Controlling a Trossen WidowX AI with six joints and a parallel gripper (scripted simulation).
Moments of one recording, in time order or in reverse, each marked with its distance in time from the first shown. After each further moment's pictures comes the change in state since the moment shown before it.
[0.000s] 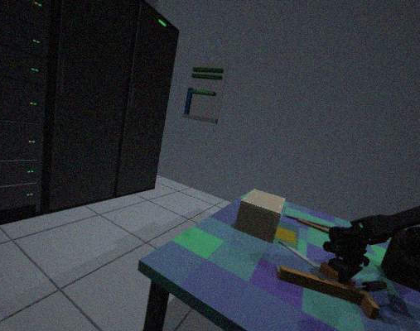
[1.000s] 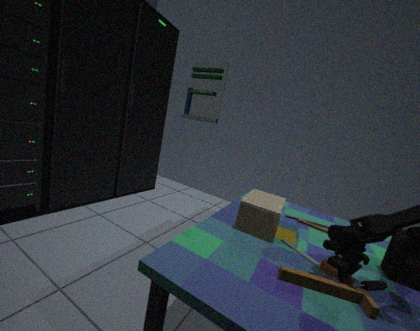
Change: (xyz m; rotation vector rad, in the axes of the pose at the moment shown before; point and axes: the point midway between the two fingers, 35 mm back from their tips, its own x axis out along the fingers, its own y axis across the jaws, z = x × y) arm 0.001 -0.017 0.008 0.033 -0.004 -0.008
